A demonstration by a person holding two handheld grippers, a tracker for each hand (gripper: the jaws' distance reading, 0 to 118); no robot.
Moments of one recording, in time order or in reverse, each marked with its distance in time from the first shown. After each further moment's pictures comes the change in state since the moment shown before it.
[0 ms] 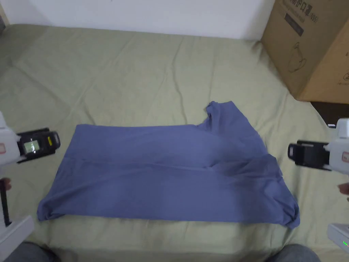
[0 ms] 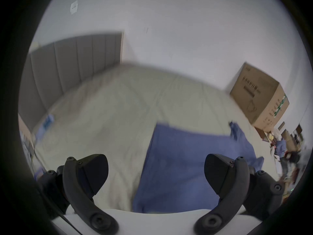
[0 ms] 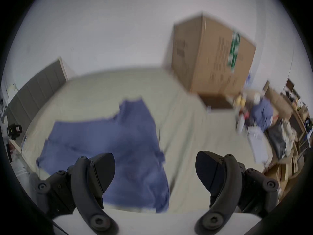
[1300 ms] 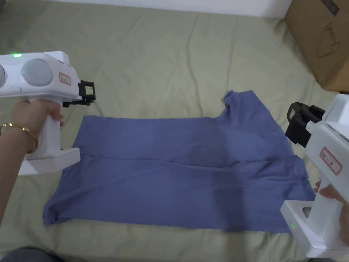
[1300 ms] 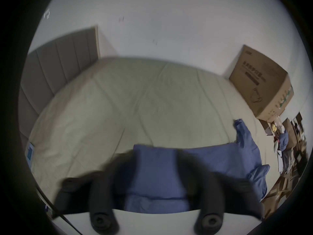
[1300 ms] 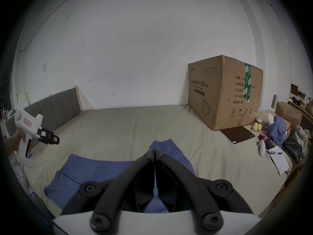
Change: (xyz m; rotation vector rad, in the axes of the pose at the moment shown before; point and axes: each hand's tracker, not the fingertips) left arm 0.039 0.078 -0.177 -0.305 -0.046 -0.058; right arm -0.100 0.007 -0.037 0.283 0.119 -0.029
